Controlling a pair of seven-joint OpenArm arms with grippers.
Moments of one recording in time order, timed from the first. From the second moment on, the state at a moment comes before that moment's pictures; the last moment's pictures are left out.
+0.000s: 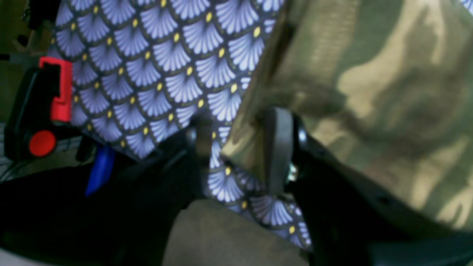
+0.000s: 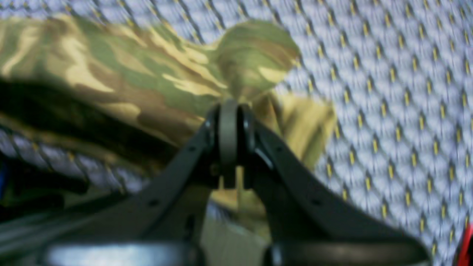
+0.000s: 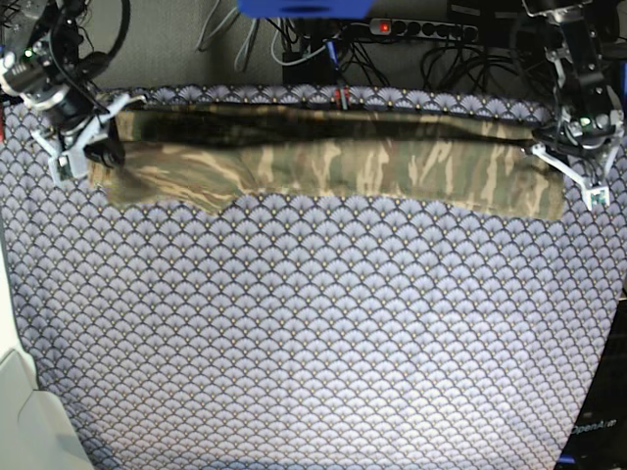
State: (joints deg) left arm 13.8 -14.4 -26.7 95.9 -4.4 -3.8 53.4; right arm -27.4 7.4 32.7 114.2 23.2 39.9 -47.1
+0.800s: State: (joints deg) left arm 14.3 -16.8 -26.6 95.9 -4.6 -3.9 53.4; right arm -30.1 2.1 34.9 106.6 23.2 39.9 -46.6
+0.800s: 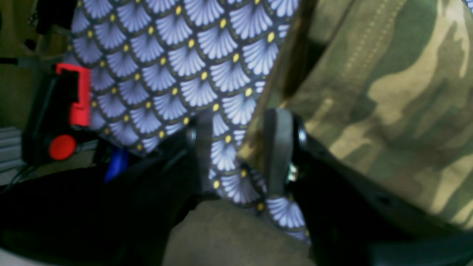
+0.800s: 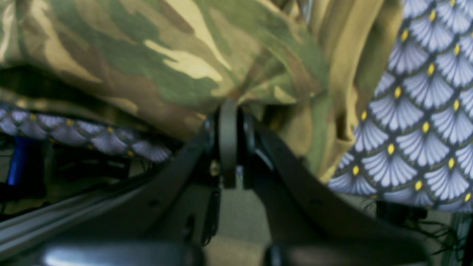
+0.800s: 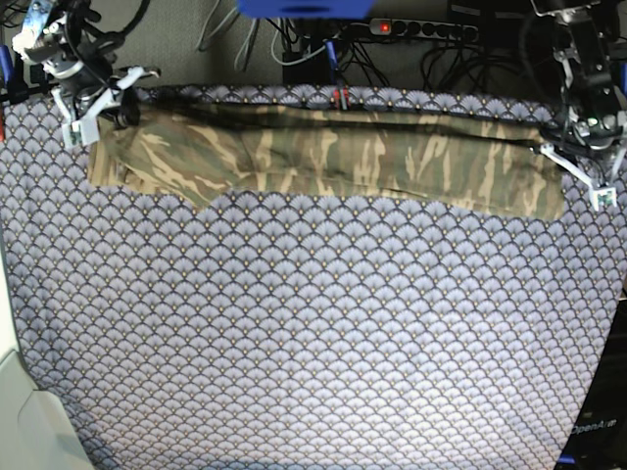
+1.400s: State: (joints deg) left arm 14.1 -16.9 -36.1 96.1 -3.8 -17.2 54.1; right arm -28.9 3.2 34.7 103.8 22.9 39.9 -46.4
